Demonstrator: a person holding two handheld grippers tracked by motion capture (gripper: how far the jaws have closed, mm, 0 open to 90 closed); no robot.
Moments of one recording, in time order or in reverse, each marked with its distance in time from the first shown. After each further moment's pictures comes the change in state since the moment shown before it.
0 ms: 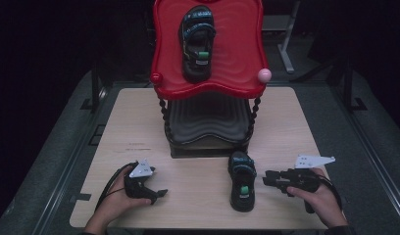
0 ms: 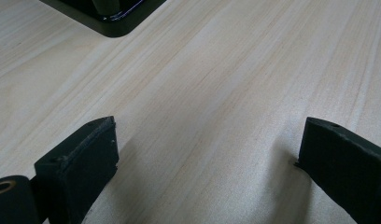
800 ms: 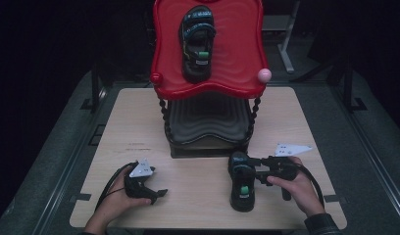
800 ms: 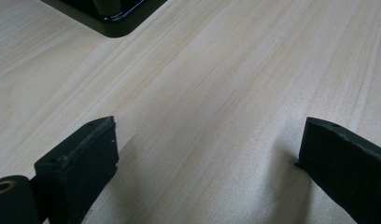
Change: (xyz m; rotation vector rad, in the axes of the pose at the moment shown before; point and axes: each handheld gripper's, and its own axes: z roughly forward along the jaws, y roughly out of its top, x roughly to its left) left arm 0.000 0.000 0.000 -0.001 0.001 -0.002; right arm 0.005 0.034 0.048 -0.076 0.083 -0.016
